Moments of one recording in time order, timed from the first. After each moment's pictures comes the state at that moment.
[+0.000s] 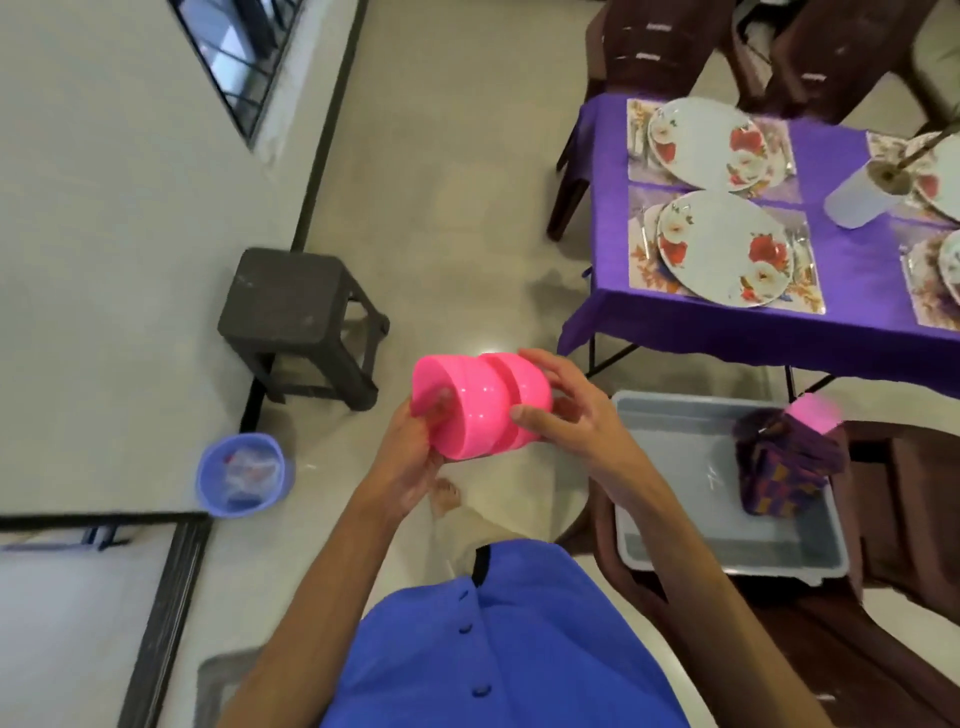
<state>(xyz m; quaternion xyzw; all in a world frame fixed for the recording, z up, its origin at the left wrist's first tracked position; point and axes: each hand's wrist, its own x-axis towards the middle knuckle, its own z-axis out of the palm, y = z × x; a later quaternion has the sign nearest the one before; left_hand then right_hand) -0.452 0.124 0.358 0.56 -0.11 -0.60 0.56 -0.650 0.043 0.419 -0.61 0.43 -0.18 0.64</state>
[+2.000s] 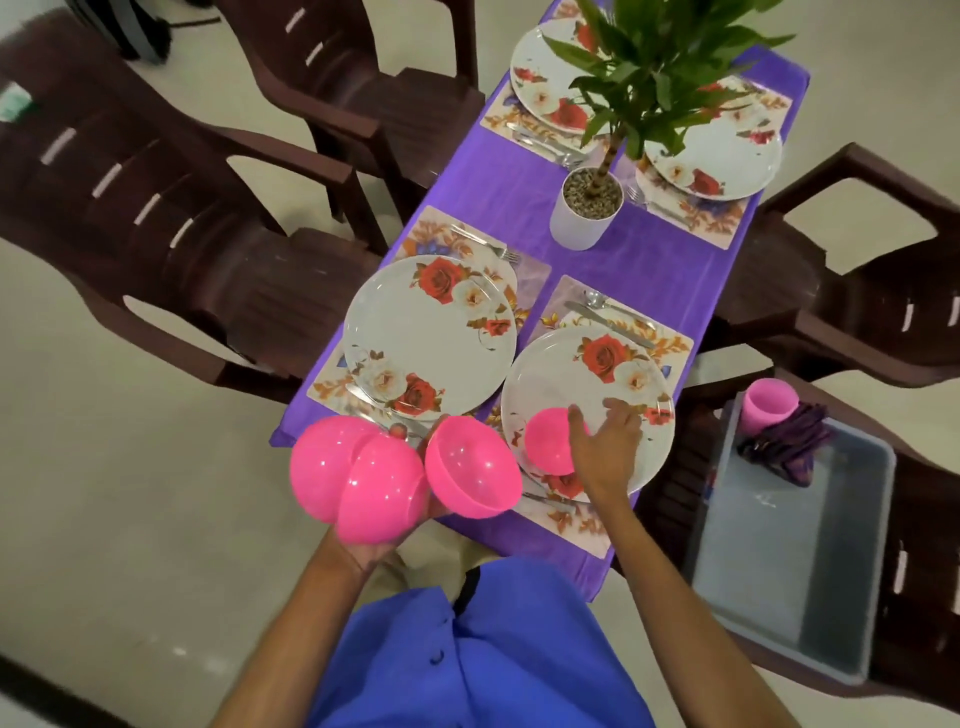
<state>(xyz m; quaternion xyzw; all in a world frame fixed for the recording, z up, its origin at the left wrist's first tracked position) -0.426 -0.736 0.172 0.50 0.03 -0.85 0.17 -0.733 -0.557 0.264 -0.01 0.93 -0.30 0.20</state>
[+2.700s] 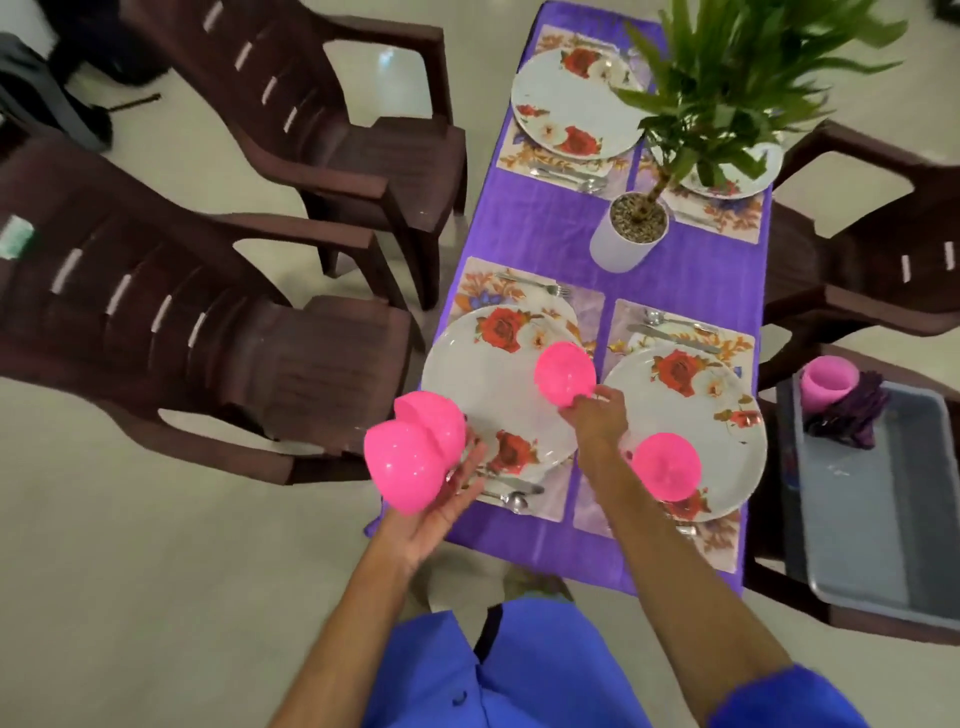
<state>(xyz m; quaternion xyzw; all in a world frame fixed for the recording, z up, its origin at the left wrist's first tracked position) -0.491 -0.919 0.288 0.37 -0.03 -0.93 0.00 -0.708 -0.762 0.225 0.28 0.75 -0.57 0.19</state>
